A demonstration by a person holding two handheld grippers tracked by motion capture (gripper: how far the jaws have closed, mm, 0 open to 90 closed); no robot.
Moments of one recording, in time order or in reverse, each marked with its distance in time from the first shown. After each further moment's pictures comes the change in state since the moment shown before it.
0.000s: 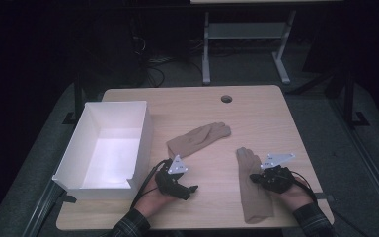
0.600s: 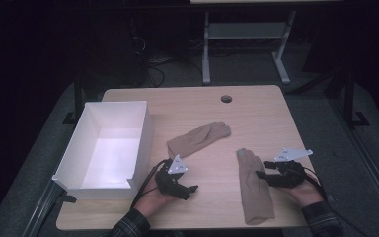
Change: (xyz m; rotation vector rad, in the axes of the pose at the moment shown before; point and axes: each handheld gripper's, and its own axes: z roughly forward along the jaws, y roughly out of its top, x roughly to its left) left arm -0.001 0.000 0.001 -0.009 -0.001 -0.013; right arm -0.028 -0.007 -0.020 -0.121 -0.082 0.067
